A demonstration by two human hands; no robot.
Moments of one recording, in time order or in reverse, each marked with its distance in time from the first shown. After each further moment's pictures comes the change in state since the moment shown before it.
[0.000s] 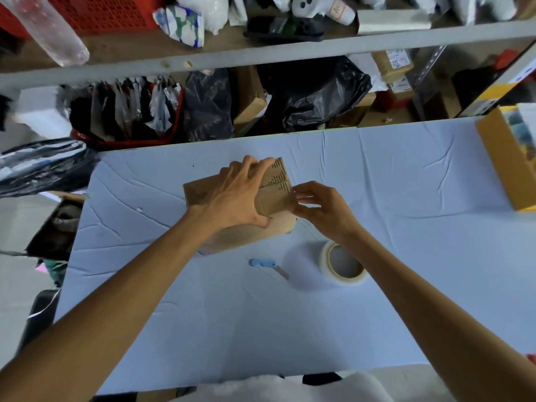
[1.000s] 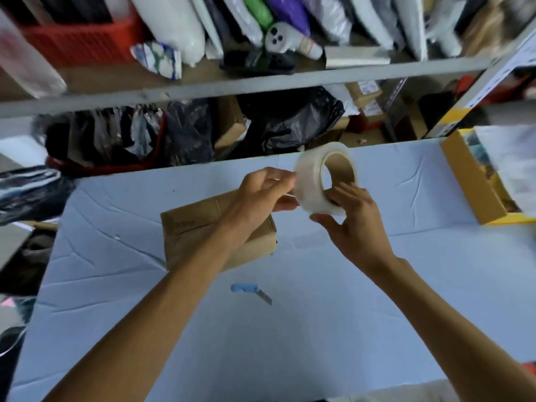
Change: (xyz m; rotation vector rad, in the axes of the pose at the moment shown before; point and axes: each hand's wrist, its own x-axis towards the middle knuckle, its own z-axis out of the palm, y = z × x) left_hand 0.025 0.087 -0.046 -1.345 0.088 -0.285; right_hand -0.034 -0.034 -0.065 -0.571 0.402 -0.453
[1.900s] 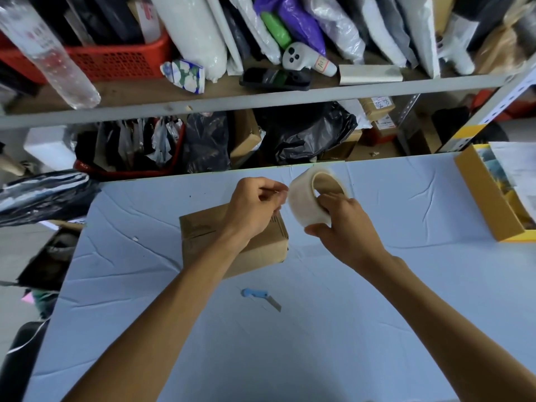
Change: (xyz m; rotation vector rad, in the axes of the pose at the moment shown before) left_hand -0.011 0.000 -0.021 0.264 0.255 0.101; right_hand 0.017 -0.027 0.008 -0.065 -0.214 0.068
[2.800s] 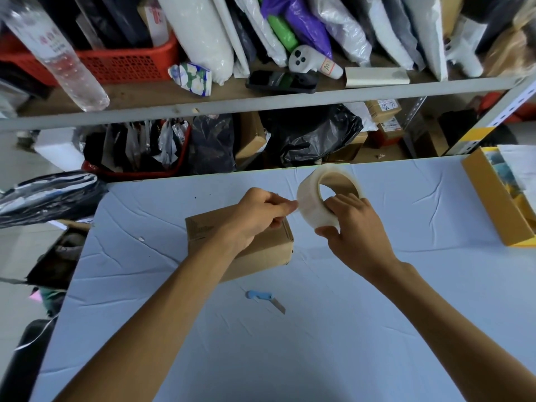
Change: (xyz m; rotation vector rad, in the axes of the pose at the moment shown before) left_hand 0.002 0.004 -0.007 -0.079 -0.227 -0.294; right_hand -0.003 -0.002 -0.005 -0.152 0.030 -0.042
